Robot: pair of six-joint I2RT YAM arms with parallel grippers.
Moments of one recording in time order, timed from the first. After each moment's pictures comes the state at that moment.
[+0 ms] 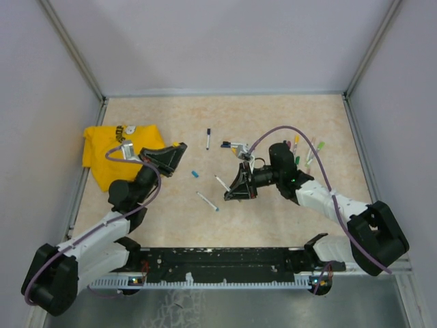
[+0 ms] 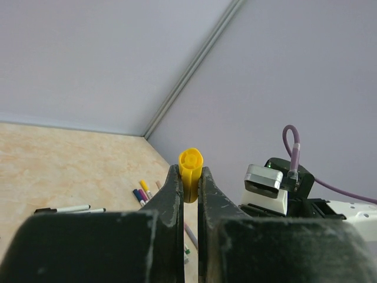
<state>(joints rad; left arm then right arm) -0.49 0.96 0.30 1.15 0.14 -0.77 0.56 1.25 0.63 0.30 -1.14 0.15</state>
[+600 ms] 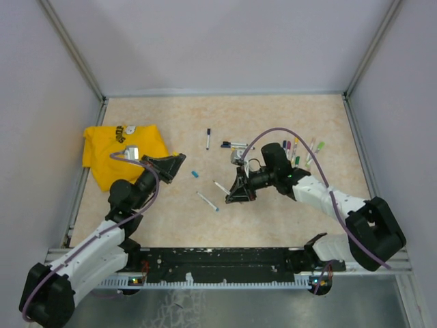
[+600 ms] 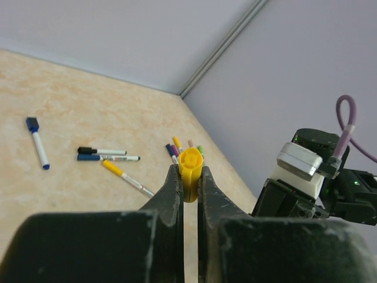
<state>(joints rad) -0.47 0.77 0.27 0.80 0.12 -0.74 0.58 1.29 0.70 0.00 -1.07 -0.13</state>
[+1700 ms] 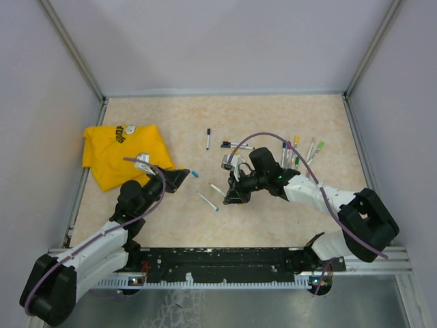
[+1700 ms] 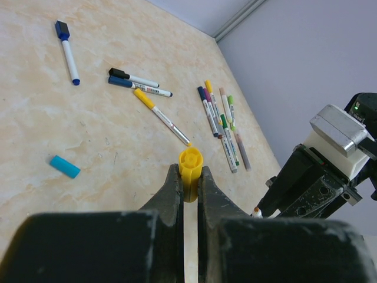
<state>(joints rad) -0.47 0.84 0.17 0.69 0.15 -0.78 0.68 1.36 0.73 -0.11 -0.77 -0.17</state>
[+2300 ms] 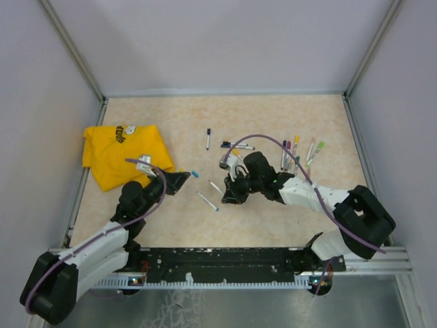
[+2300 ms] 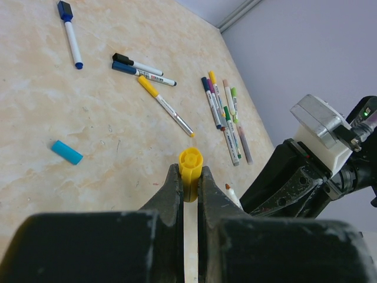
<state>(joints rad) -0.47 0.85 0.15 0.70 0.15 -0.80 0.74 1.39 0.71 -0.02 -0.55 0.00</state>
